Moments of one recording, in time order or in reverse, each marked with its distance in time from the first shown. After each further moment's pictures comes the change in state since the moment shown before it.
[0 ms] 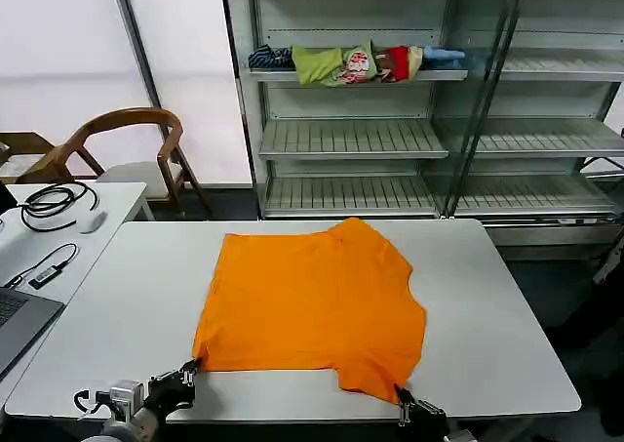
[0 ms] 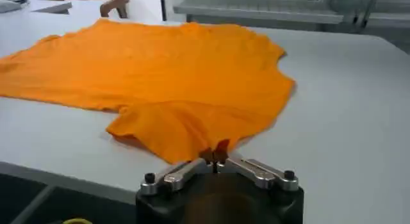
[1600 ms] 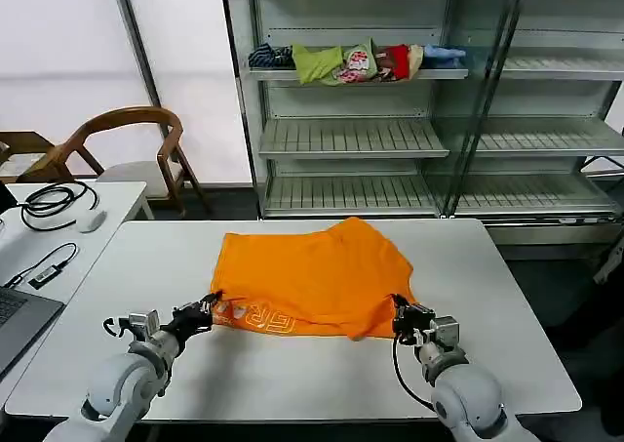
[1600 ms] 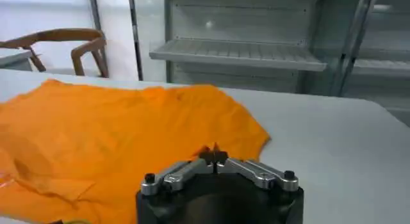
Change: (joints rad) left arm -0.447 -0.023 0.140 0.313 -0.109 -0.060 0.113; right arm 0.590 0.068 -0.066 -0.329 0.092 -0.081 0.000
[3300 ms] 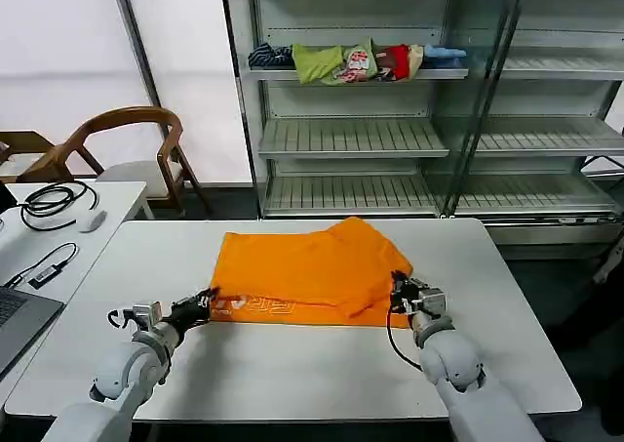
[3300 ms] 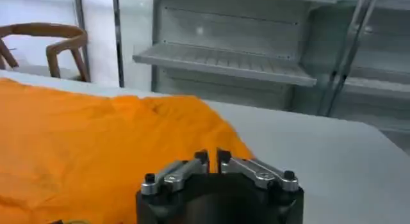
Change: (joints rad) left arm -0.080 -0.008 0.030 0.127 0.030 -0.016 0.021; right arm 0.163 0.048 -0.040 -0.191 -0.096 0.053 -0.020
